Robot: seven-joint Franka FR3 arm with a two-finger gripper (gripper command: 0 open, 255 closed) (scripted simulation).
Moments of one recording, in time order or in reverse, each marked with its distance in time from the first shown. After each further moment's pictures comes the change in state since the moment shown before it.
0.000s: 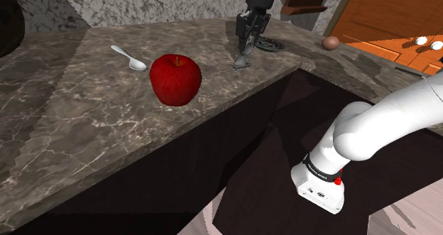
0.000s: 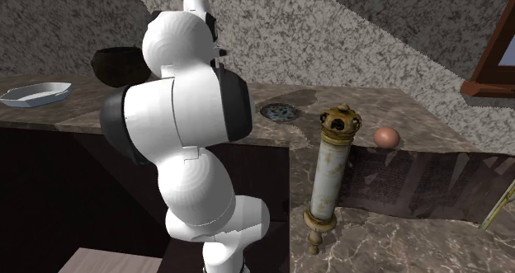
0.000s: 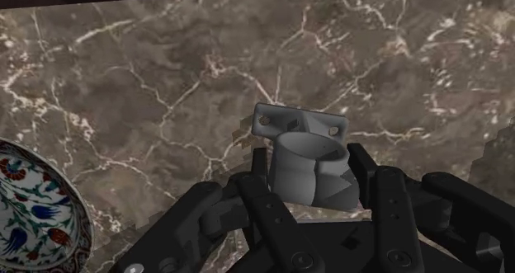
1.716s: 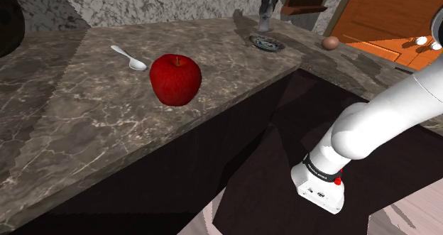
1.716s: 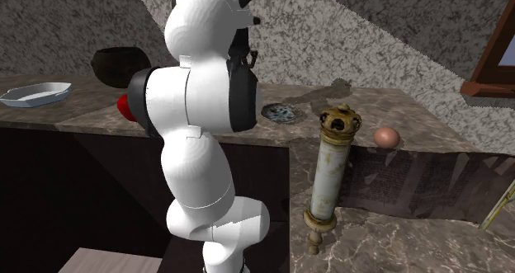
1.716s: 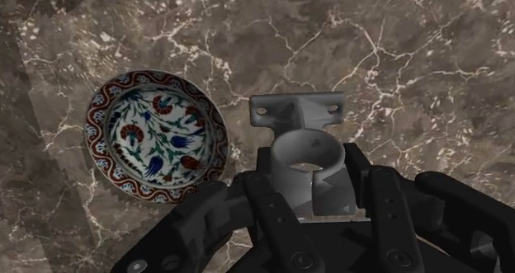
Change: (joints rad) arm -0.077 0.133 -0.157 0.377 -0.064 -0.248 -0.217
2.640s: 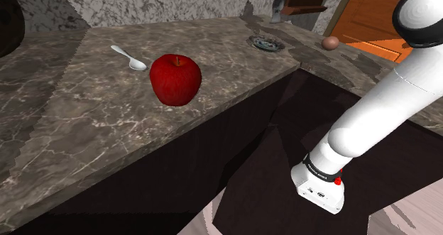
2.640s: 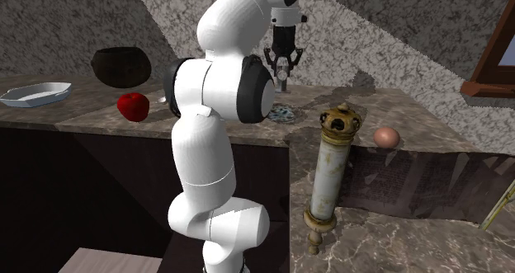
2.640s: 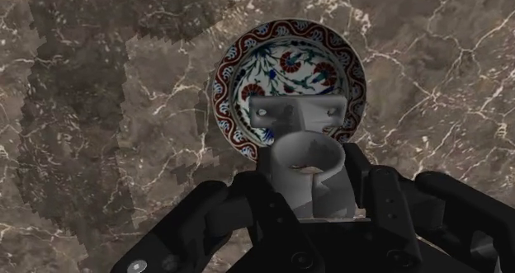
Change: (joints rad) arm -0.107 0.191 -0.199 0.214 -0.020 -0.021 -0.309
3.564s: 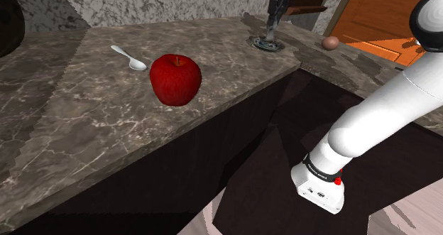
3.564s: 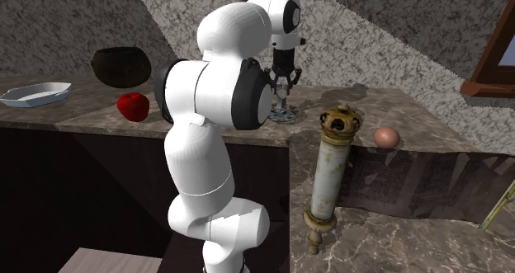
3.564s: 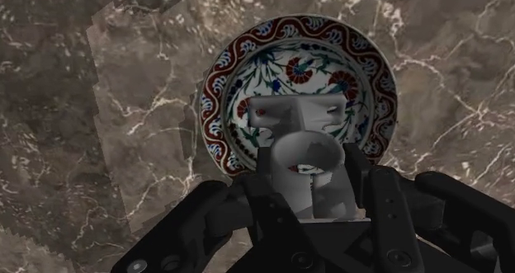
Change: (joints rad) arm -0.001 -0.089 0.003 -0.293 -0.015 0.206 0.007
